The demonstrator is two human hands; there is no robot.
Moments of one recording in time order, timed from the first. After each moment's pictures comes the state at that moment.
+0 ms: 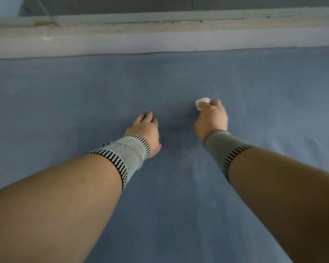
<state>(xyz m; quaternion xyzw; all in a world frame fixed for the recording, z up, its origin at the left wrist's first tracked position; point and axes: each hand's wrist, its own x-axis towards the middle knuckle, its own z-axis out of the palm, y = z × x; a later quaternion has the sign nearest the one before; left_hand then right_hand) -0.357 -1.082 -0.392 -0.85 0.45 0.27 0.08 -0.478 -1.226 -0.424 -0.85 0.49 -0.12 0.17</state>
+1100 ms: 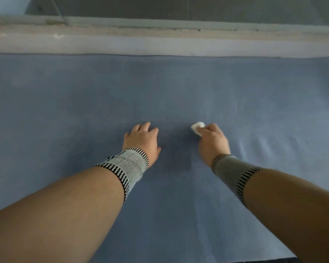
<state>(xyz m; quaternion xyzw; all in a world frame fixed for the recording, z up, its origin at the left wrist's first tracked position) -0.384 -1.034 -0.394 -0.87 0.45 0.19 0.02 -0.541 -1.173 -0.423 -0.91 0.40 -0.02 0.10</state>
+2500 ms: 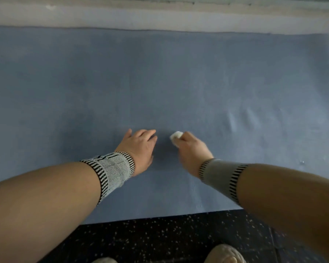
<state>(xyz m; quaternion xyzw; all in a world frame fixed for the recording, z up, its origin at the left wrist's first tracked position) -0.438 -0.950 -0.393 -0.77 0.60 0.21 0.09 -0.588 -1.072 -0.399 -0.94 0.27 0.09 0.16</state>
